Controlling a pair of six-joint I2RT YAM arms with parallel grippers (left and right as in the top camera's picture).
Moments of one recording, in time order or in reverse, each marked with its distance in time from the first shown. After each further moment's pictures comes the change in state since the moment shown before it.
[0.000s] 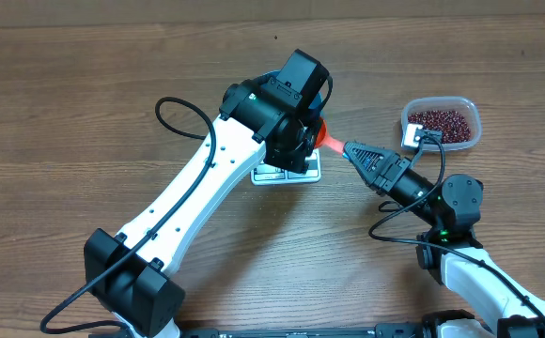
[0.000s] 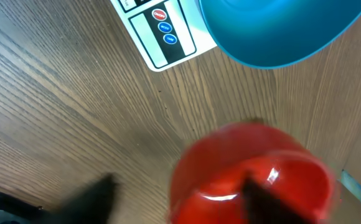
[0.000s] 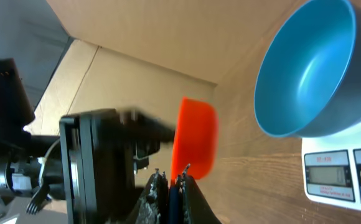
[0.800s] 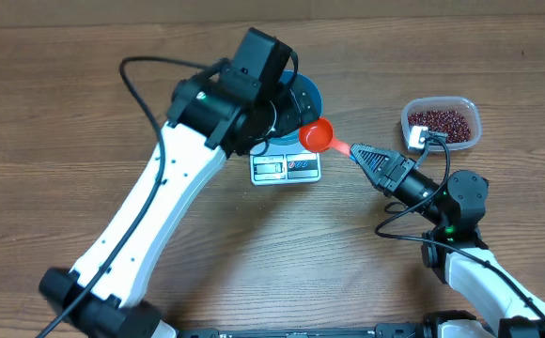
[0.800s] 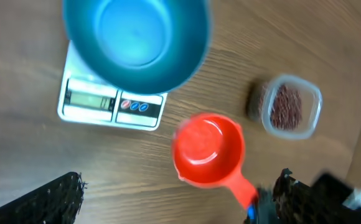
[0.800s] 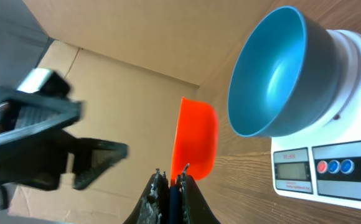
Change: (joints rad) left arm 0.089 -0.125 0.039 0.006 -0.044 0.975; right arm -0.060 -0.008 0.000 -0.101 -0.037 -0.089
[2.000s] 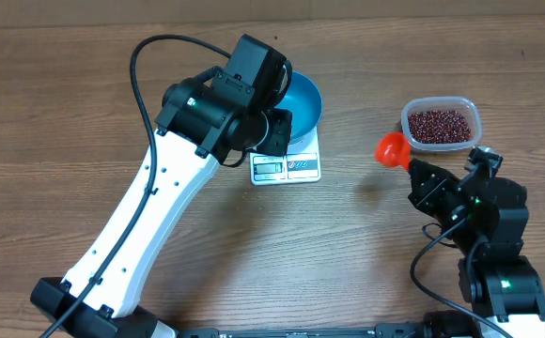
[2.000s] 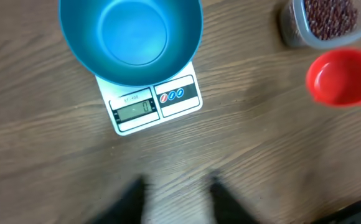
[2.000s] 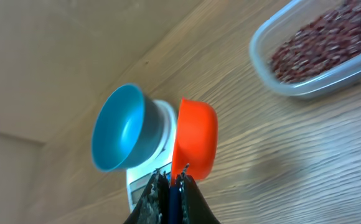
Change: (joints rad) left arm -0.001 -0.037 0.002 -0.117 -0.011 0.581; right arm -0.032 -0.560 0.296 -1.319 0.587 -0.523
